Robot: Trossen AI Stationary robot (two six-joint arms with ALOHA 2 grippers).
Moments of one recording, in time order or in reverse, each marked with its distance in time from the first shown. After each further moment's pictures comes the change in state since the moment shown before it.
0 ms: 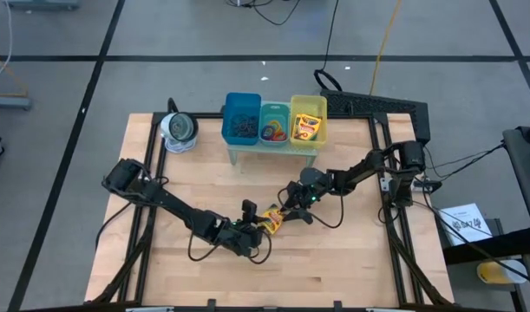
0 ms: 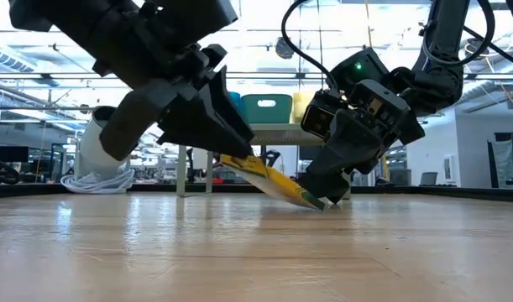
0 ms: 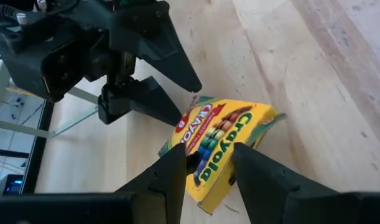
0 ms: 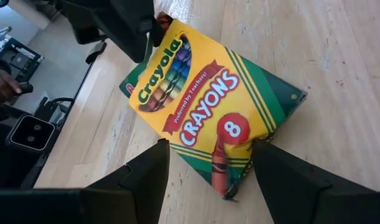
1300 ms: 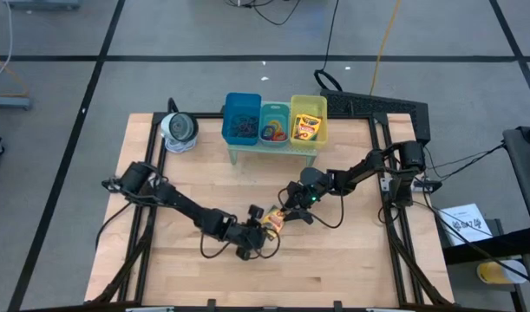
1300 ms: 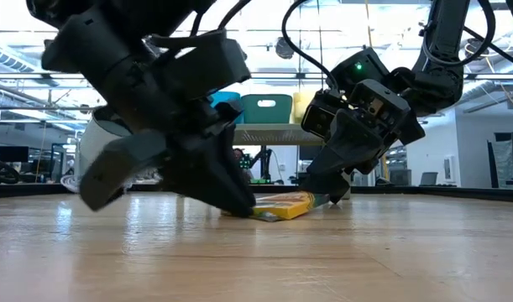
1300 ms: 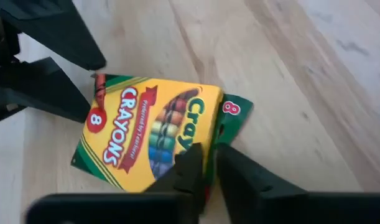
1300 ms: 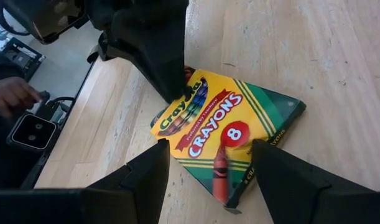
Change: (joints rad) left arm 0.064 0.117 0.003 0.025 0.280 -0.024; right arm 0.000 0.001 -0.001 0.001 -0.004 -0.004
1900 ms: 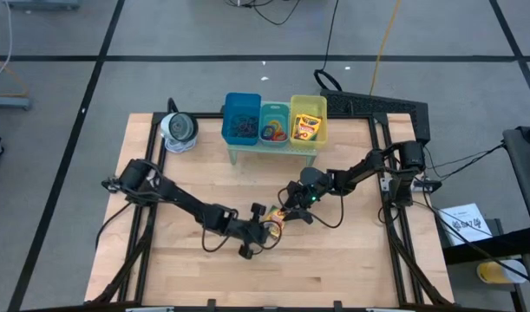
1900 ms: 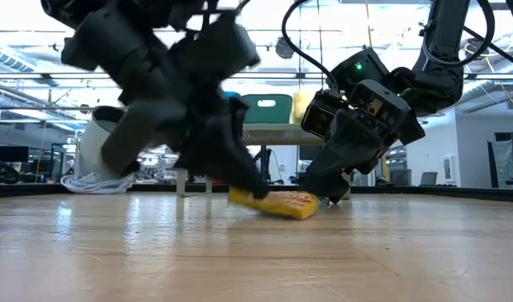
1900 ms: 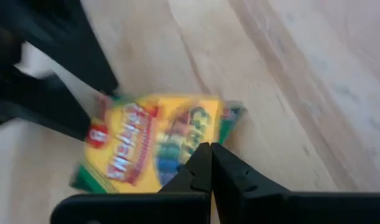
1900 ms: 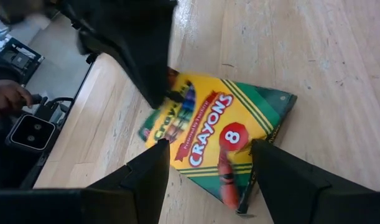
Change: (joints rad) left arm 0.042 -0.031 -0.003 0.062 0.094 -0.029; right arm 0.000 0.000 0.000 0.001 0.002 0.001
